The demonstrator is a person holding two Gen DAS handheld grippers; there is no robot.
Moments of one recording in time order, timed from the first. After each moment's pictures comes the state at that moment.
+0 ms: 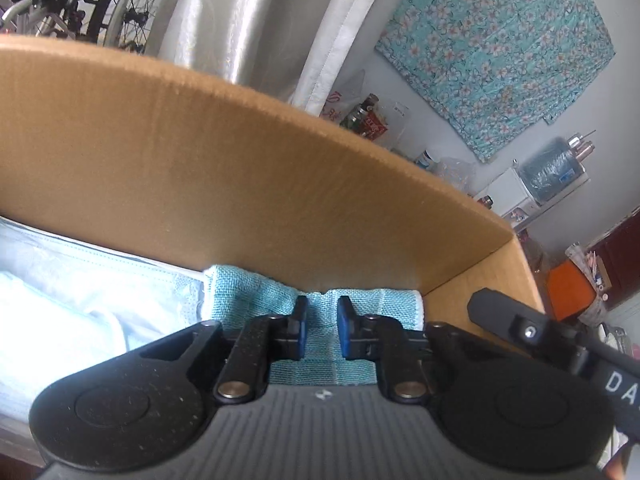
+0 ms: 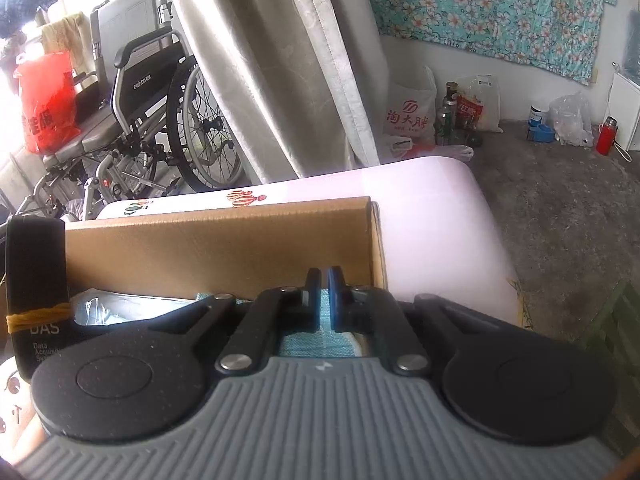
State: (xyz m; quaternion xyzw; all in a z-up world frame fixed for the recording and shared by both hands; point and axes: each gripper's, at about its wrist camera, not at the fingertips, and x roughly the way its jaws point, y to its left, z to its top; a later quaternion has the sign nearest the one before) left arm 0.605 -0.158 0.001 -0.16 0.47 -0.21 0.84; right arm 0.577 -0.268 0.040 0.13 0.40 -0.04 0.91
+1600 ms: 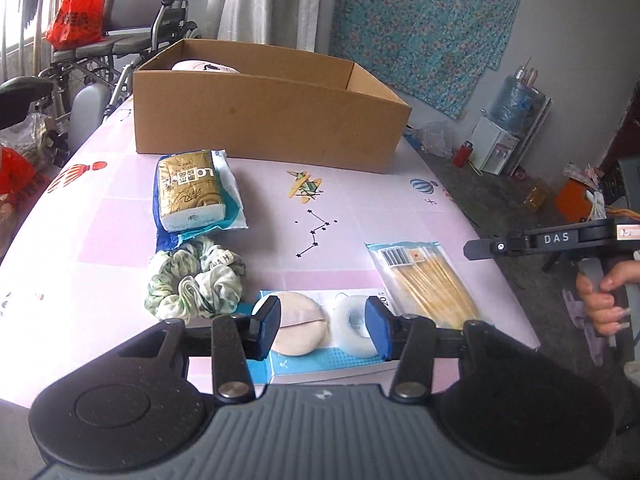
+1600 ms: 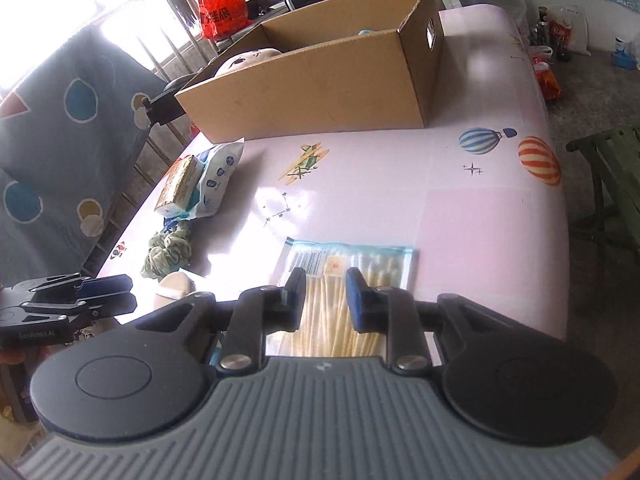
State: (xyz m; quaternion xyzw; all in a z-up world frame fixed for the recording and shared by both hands) left arm 0.068 0.009 0.055 -0.04 0.39 -0.21 0.90; right arm 0.067 -0.276 0.071 0.16 0.45 0.17 0.86
